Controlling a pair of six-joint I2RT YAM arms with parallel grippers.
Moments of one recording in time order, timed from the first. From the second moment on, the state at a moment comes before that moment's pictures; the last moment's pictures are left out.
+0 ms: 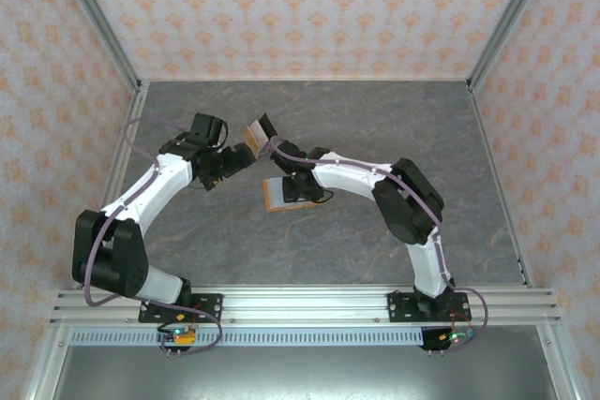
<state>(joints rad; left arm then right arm) -0.19 1.45 1.05 -0.68 0.18 -0.76 0.83 2.04 1.47 -0.72 0.06 0.68</state>
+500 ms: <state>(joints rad) -0.31 1.62 1.00 -0.49 0.38 -0.84 0.82 2.03 1.43 -0.68 0.05 0.72</state>
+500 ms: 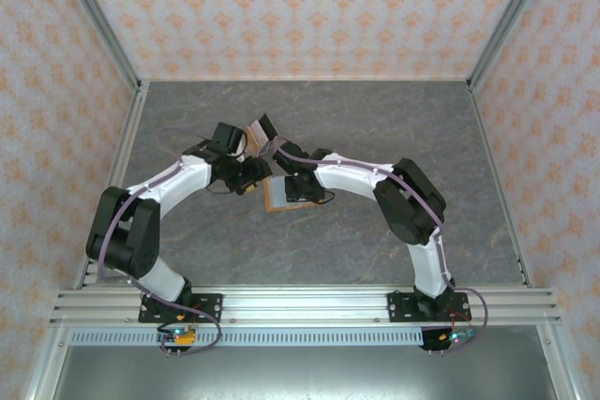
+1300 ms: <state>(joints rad) -0.33 1.76 1.00 -0.40 0.44 -0.88 0.81 2.02 1.41 -0.66 0.03 0.73</state>
